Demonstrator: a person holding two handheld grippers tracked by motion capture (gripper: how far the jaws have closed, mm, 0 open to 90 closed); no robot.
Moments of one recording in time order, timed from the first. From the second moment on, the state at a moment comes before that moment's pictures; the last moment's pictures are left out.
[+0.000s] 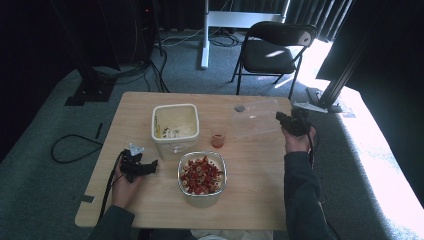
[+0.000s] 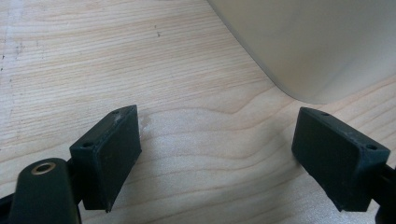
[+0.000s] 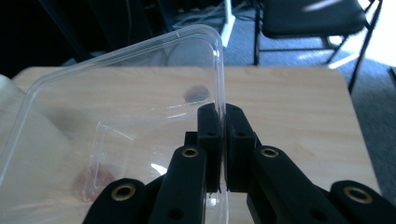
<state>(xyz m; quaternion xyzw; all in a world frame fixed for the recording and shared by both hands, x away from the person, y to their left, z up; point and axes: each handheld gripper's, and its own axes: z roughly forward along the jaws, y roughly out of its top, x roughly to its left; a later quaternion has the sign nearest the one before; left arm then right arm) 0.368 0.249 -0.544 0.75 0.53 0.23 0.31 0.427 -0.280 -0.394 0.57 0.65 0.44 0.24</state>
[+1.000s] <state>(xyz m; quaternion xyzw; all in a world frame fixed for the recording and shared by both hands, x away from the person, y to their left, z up) 0.368 0.249 -0.544 0.76 0.53 0.23 0.31 0.465 -0.089 -0.327 0.45 0.74 0.45 0.23</state>
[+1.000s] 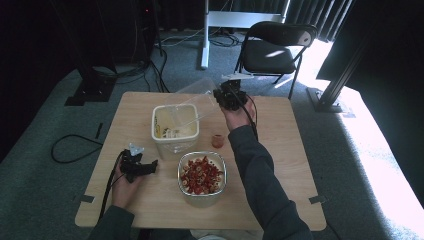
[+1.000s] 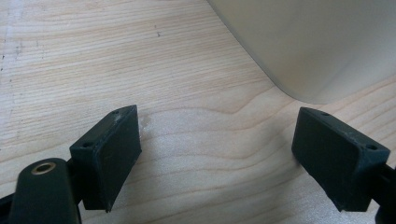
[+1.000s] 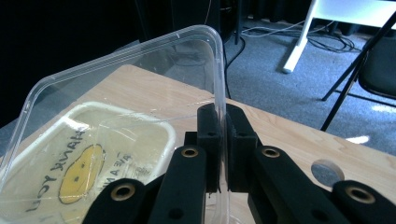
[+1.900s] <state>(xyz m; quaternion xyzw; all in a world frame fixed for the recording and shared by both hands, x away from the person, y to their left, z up) 0.368 0.249 -0.544 0.75 0.53 0.23 0.31 0.451 -0.121 -0.381 0.39 0.77 0.46 0.20</state>
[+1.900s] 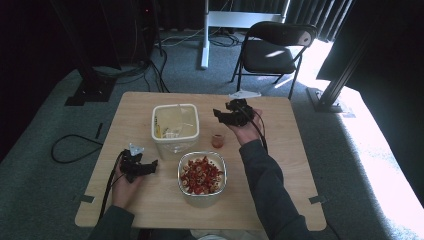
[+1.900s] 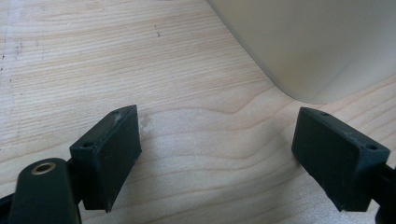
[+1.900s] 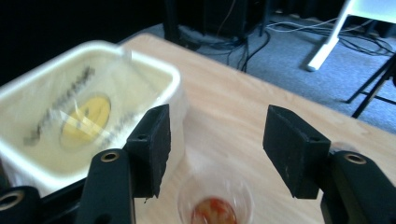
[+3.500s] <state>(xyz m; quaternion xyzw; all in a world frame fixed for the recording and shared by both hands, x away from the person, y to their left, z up) 0.368 0.249 -0.544 0.76 0.53 0.23 0.31 0.460 -0.116 -0.512 0.38 0.79 0.45 0.19</state>
